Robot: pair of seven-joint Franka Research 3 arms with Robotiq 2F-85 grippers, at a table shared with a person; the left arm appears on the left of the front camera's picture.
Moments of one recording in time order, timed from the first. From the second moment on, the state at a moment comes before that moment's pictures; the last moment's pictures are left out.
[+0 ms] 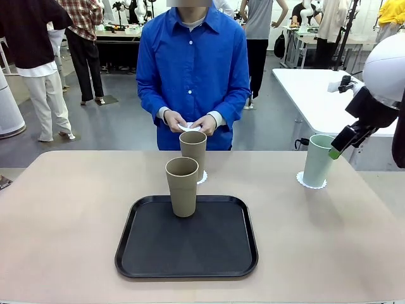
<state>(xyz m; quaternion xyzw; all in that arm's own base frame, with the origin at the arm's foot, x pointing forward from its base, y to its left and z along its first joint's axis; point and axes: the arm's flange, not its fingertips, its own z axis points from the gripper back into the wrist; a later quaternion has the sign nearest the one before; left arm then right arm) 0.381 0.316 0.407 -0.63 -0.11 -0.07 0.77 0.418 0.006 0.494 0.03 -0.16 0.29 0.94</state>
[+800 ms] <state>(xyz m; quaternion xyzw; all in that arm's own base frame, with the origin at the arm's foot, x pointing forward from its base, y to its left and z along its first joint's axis) 0.381 0.316 0.407 -0.63 -0.11 -0.07 0.77 0.419 0.000 0.494 0.05 -0.17 0.29 0.94</state>
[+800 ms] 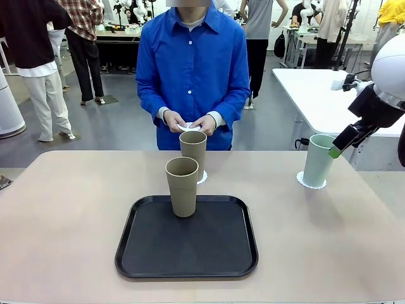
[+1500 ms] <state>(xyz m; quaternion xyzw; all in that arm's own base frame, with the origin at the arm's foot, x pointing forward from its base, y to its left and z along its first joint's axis) 0.381 0.316 0.407 -0.63 -0.11 -0.07 0.77 0.377 -0.013 0.514 0.04 -0.10 0.21 0.97</state>
